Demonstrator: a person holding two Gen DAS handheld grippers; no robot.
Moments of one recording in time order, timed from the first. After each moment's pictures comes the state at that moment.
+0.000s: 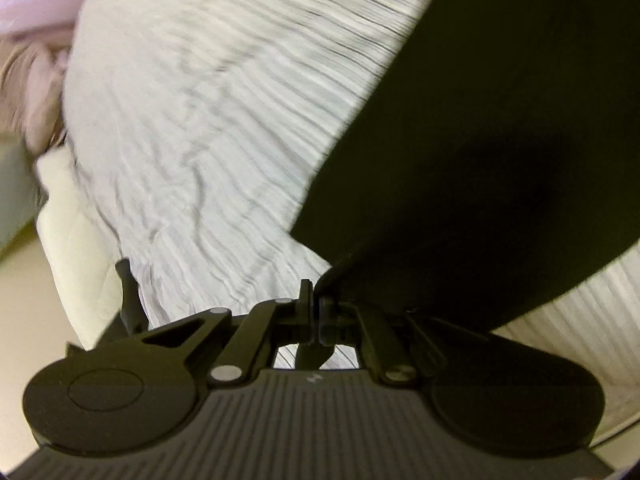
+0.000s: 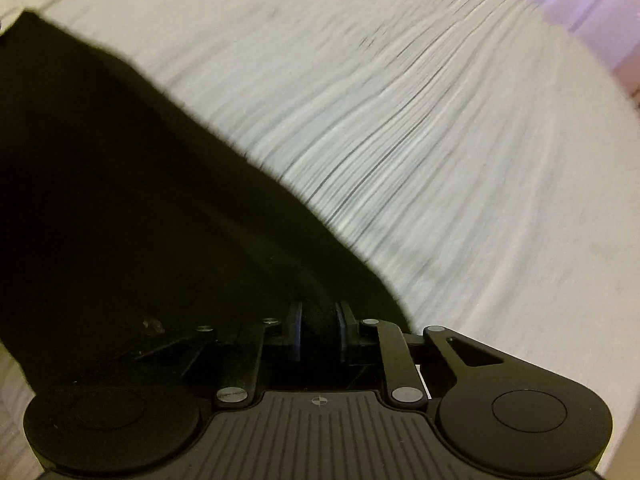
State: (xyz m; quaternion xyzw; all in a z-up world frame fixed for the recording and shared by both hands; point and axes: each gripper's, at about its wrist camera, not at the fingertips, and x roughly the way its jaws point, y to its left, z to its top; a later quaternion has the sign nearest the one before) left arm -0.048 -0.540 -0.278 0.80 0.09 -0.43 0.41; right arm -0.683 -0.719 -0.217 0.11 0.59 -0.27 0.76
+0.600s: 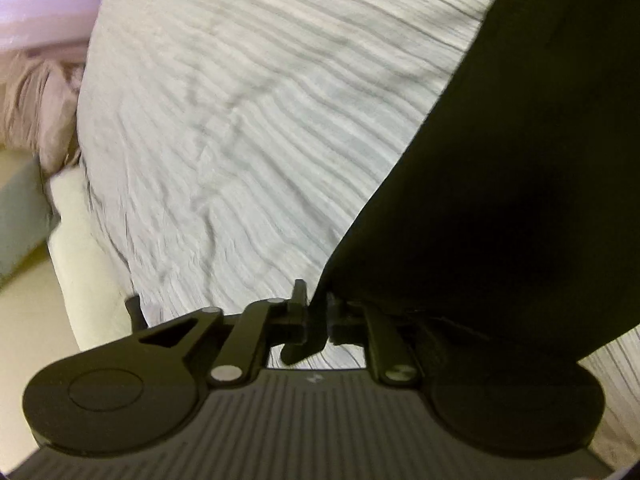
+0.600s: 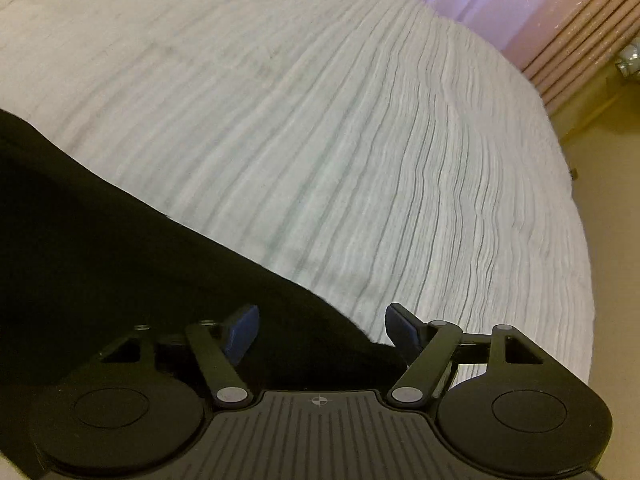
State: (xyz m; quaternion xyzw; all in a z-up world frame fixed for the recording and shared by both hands) left arm -0.045 -0.577 -0.325 0.79 0.06 -0.44 0.43; right arm -0.668 -0.701 -0.207 0.10 0.54 -0.43 0.72
